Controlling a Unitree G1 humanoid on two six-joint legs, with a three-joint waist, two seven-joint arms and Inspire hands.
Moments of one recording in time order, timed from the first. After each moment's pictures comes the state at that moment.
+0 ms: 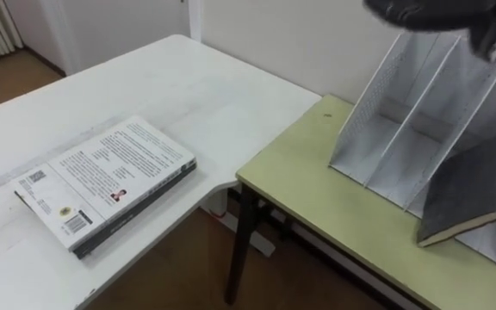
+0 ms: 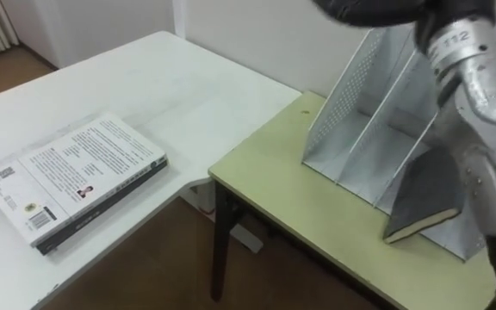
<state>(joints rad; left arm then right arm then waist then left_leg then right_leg) 0.20 0.29 0.00 1.02 -0.39 0.12 -0.27 -0.55 -0.66 0.10 -0.03 0.51 0.20 0.10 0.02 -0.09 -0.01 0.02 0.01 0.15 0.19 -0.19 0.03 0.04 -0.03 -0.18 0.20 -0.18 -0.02</state>
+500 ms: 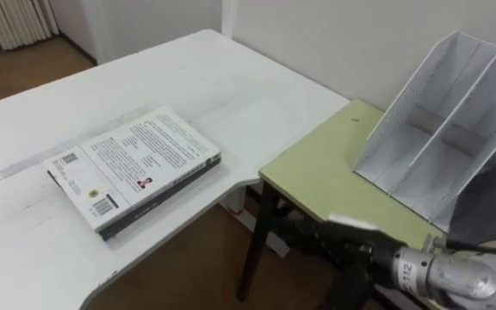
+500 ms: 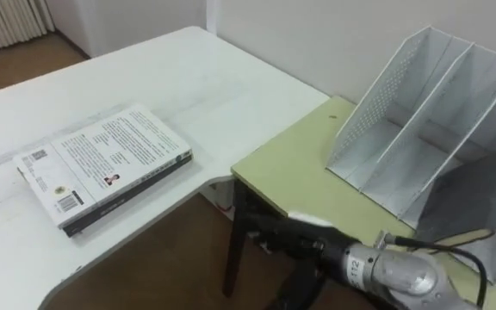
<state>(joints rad) 0.08 0.33 -0.14 1.09 -0.47 0.12 -0.32 -0.11 -0.62 0.36 0.10 0.06 0.23 0.66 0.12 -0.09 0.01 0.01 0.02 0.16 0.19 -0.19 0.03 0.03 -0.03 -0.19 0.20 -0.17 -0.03</state>
